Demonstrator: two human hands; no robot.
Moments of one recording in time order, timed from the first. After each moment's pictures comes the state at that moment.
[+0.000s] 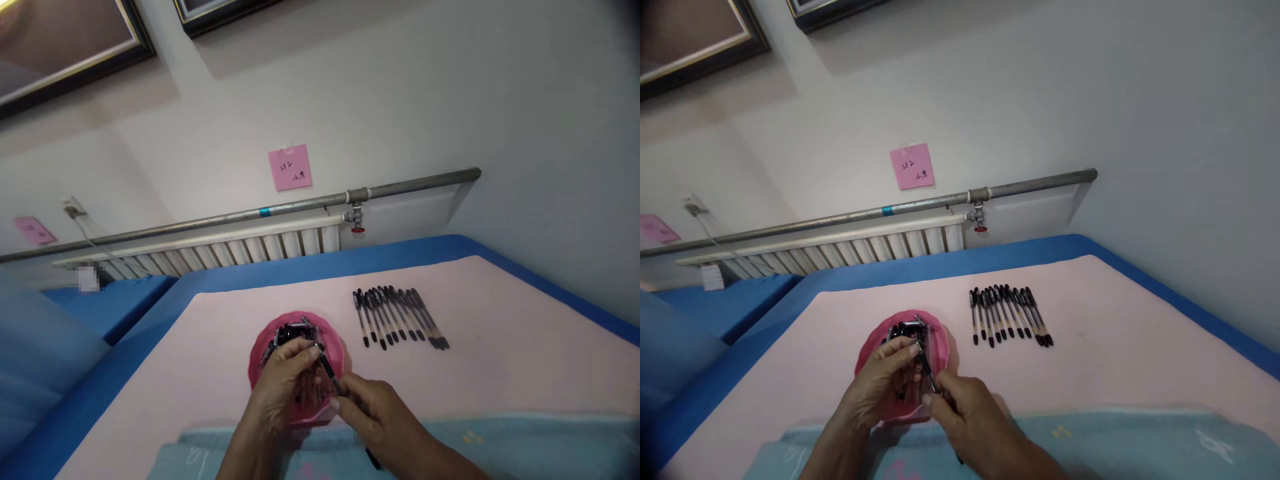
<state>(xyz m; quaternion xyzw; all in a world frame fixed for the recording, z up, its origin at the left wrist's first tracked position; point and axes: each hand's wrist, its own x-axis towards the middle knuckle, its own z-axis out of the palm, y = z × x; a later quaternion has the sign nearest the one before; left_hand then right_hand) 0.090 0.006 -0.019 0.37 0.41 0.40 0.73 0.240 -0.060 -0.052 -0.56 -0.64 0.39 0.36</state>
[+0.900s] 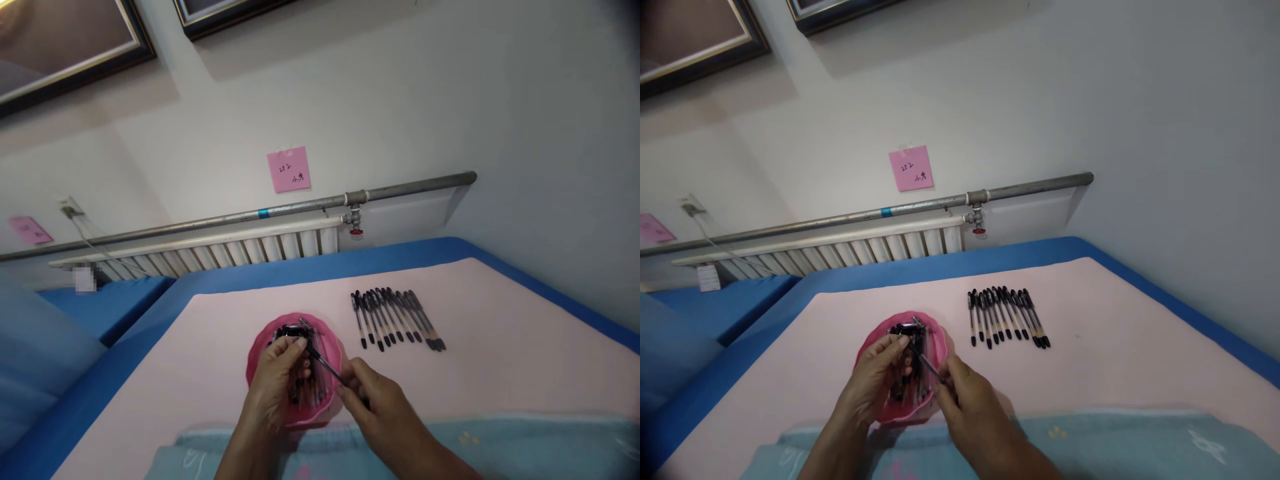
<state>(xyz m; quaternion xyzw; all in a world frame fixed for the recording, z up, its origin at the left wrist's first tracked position) 0.088 0.013 -0.020 0.37 0.45 0.46 0.67 0.239 -0.056 -0.043 -0.58 -0.63 0.32 0.39</state>
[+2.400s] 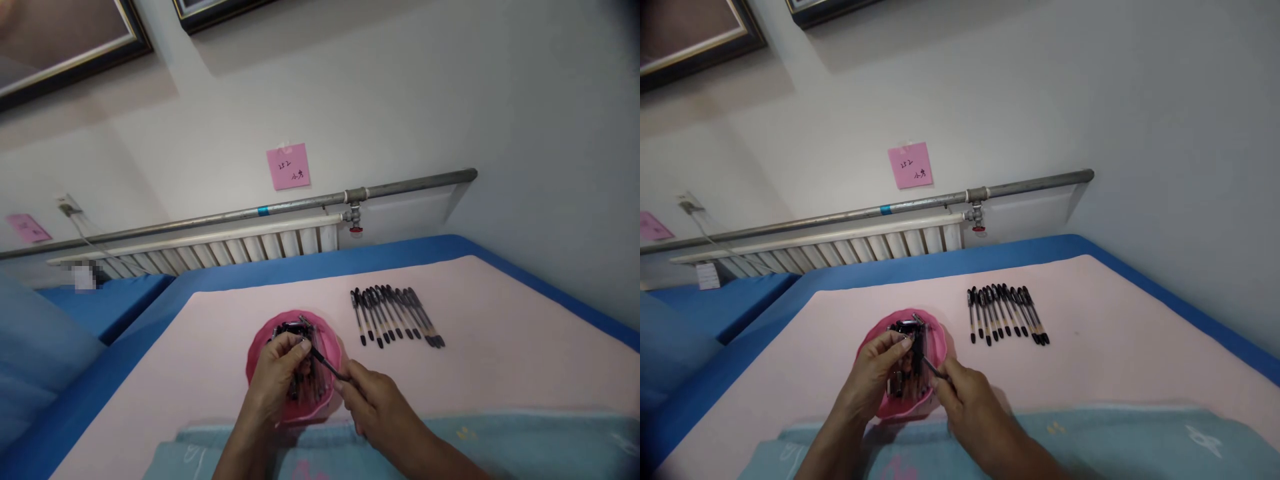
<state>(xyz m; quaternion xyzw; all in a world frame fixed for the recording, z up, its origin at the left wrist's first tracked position) 0.086 0.010 -0.018 0.46 0.45 0.43 0.63 0.239 -0.056 -0.045 -0.56 -0.58 0.45 0.39</state>
